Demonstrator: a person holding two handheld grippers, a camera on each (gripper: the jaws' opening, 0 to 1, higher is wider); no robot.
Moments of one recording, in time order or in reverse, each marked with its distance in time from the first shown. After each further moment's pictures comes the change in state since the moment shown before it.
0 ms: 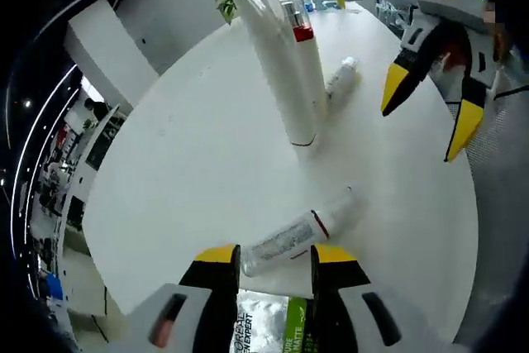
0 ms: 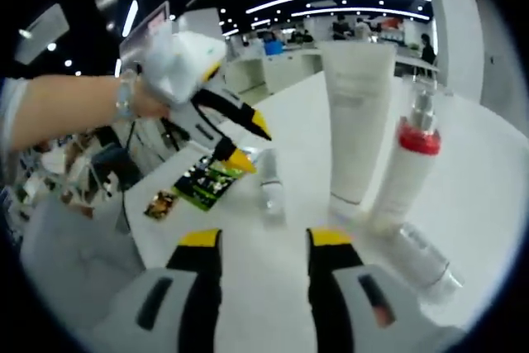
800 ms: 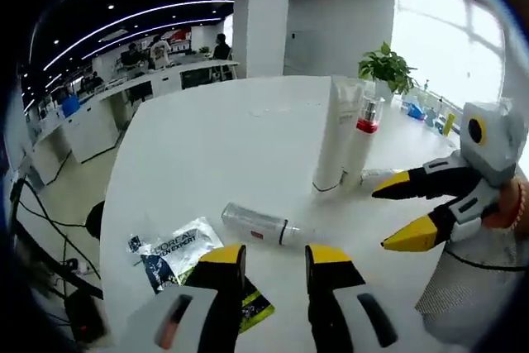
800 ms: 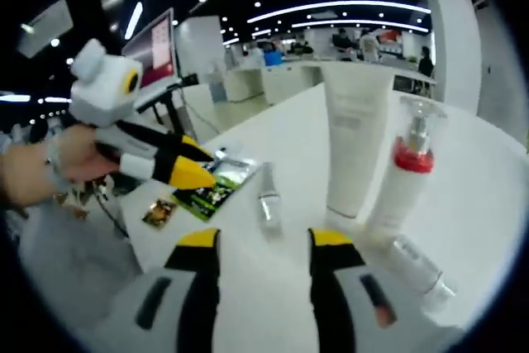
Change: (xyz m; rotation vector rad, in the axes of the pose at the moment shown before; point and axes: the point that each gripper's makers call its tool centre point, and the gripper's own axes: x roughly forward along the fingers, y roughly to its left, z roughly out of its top) left arm -0.069 -0.036 -0.006 -0.819 -0.267 0.265; right arm -0.004 0.004 0.013 -0.028 -0.053 -0.011
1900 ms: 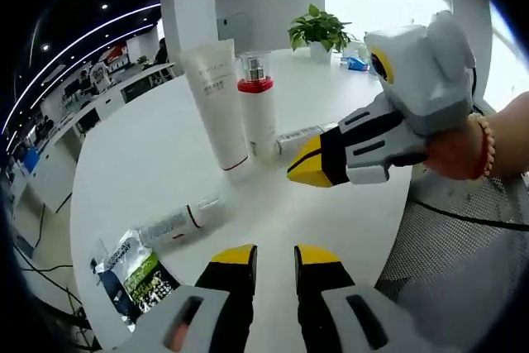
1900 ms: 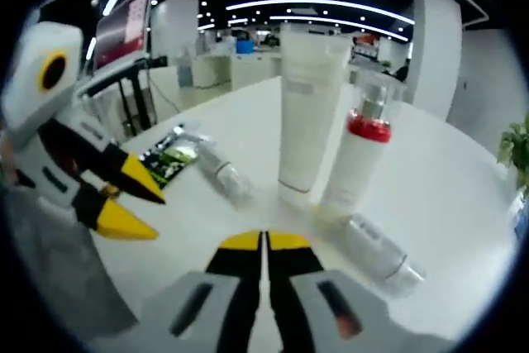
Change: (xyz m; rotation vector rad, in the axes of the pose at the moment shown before) left arm 0.001 -0.101 -0.038 0.208 0.109 -0.173; right arm -0.005 -0.046 -0.029 -0.051 0.054 -0.229
